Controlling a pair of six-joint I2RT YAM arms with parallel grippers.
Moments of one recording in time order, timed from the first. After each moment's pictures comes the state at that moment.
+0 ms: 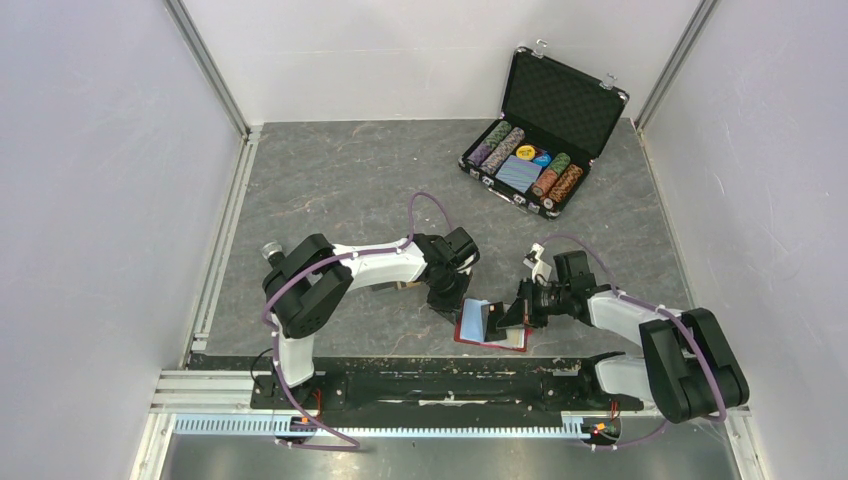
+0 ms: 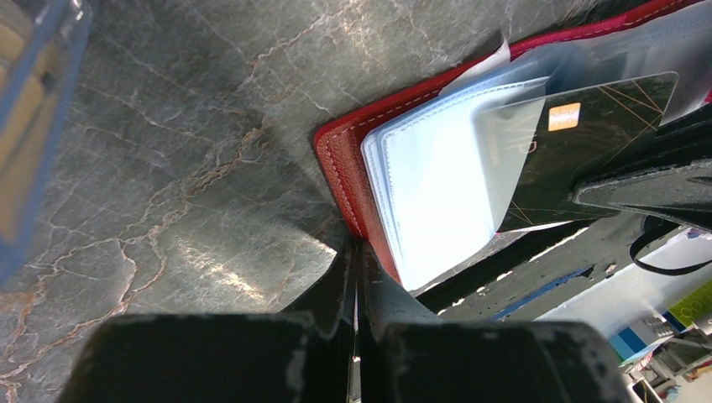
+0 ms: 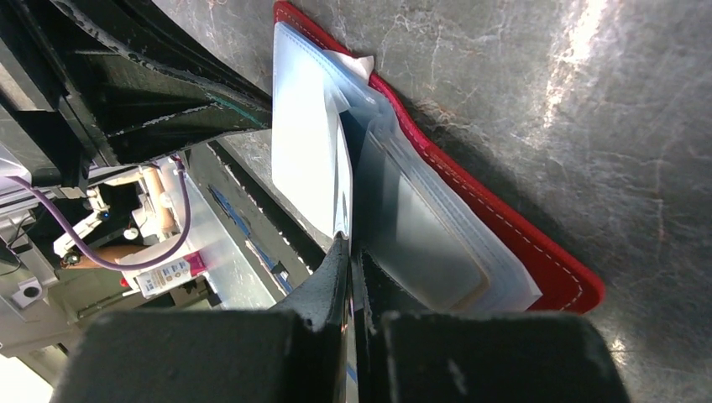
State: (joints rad) left arm -0.95 1.90 1.20 -0.58 0.26 -0.59; right arm 0.24 1.26 0.31 -0.10 -0.82 0.45
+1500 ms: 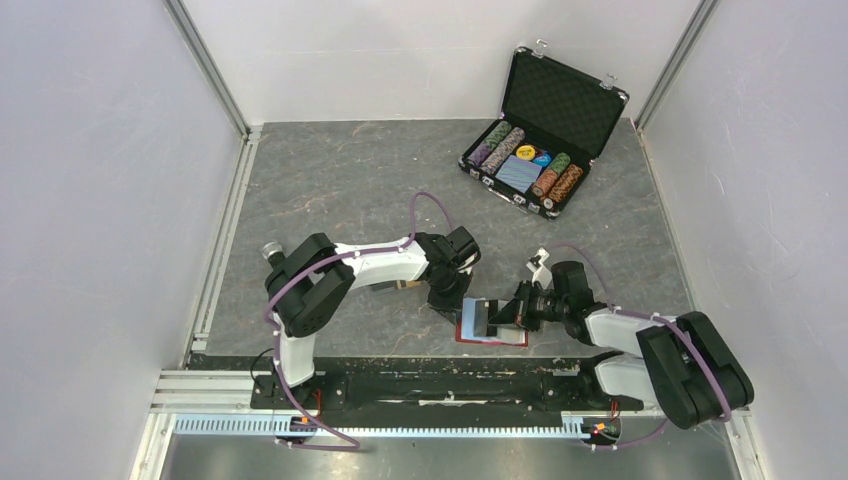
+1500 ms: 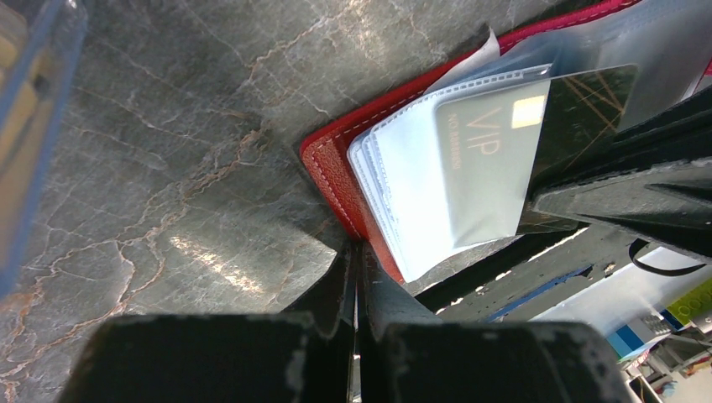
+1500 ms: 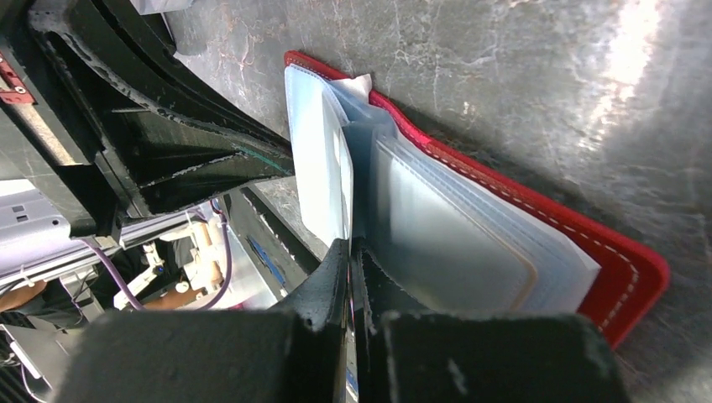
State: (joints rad) left arm -0.95 1.92 1.22 -0.60 0.27 -0.59; right arm 0.30 1.23 0.15 0.27 -0.73 0.78
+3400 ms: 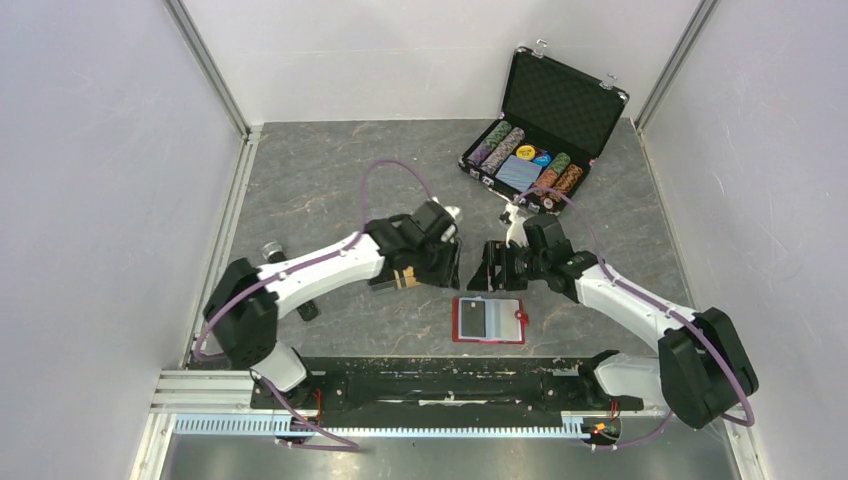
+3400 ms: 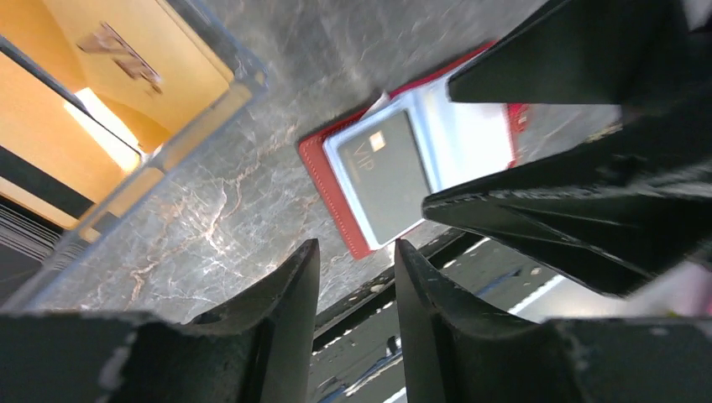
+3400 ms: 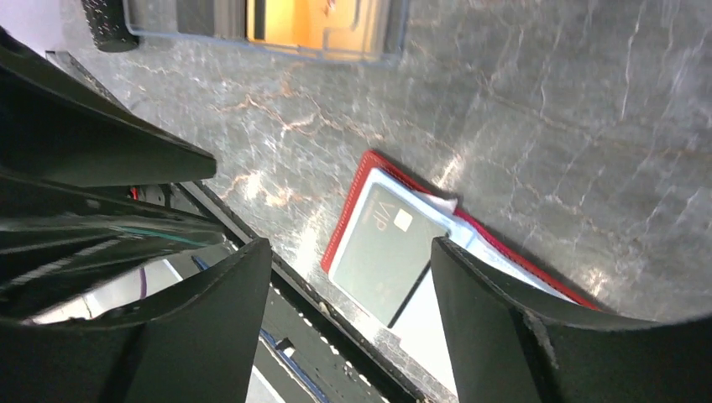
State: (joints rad) left arm -0.91 1.62 1.20 -0.62 0.11 -0.59; right arm 0.48 1.23 0.61 -0.20 -0.49 0.48
